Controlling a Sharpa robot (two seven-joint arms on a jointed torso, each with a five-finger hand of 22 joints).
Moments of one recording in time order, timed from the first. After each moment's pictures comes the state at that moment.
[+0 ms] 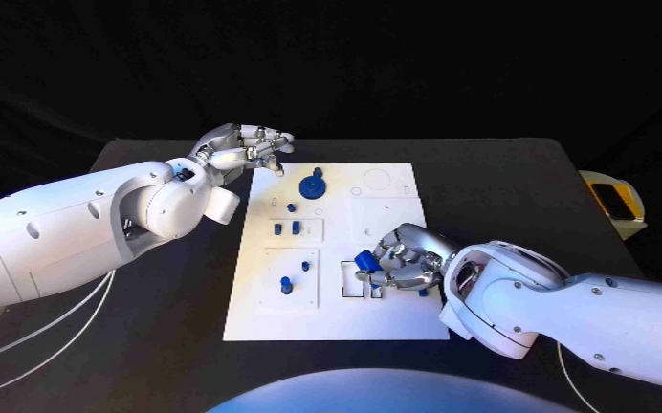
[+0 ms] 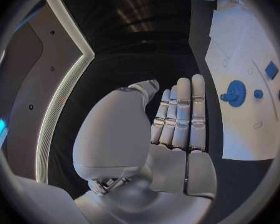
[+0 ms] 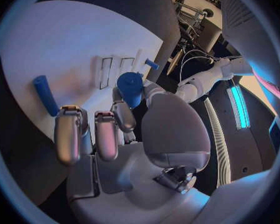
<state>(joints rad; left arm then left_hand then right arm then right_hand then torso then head) 1.17 -0.92 -0.03 1.49 -0.10 -0.13 0.27 1.46 -0.21 0.48 0.25 0.17 0.88 0.21 0.26 0.21 0.93 0.14 0.48 0.10 1.02 0.07 1.01 0.39 0.17 0.94 0.16 0.76 0.66 1.08 -0.93 -0.19 1.92 -1.12 -0.45 -0.40 1.16 -0.12 0.21 0.29 0.25 0.92 0.13 0.45 0.58 1.34 0.01 1.26 1.22 1.47 -0.05 1.50 1.31 0.05 1.47 0.06 1.40 1.31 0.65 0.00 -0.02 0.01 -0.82</state>
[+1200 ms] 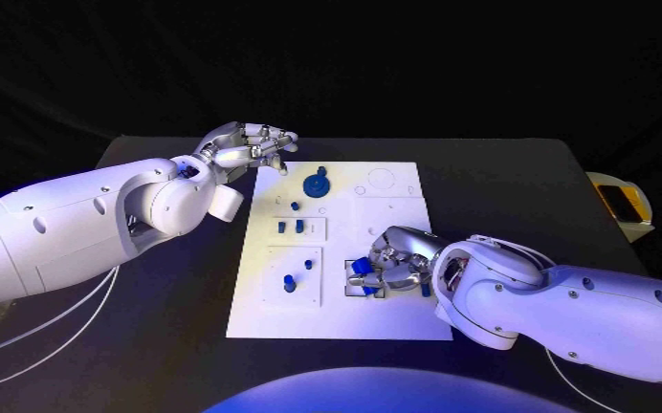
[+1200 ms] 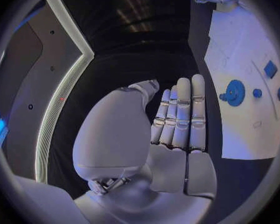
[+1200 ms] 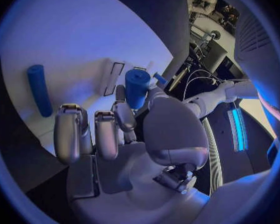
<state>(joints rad) 1.17 -0.92 -0.03 1.49 -0.10 -0.13 0.27 1.46 -0.21 0.48 0.25 0.17 0.88 0.21 0.26 0.21 0.93 0.14 0.48 0.10 1.02 0.07 1.01 0.39 0.17 0.94 0.16 0.76 0.66 1.08 -0.84 -0.19 1.85 -1.30 -0.33 -0.46 1.05 -0.11 0.04 0.29 0.11 0.94 0.08 0.49 0.59 1.34 0.01 1.25 1.23 1.47 -0.05 1.49 1.31 0.05 1.47 0.06 1.37 1.31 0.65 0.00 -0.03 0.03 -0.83</state>
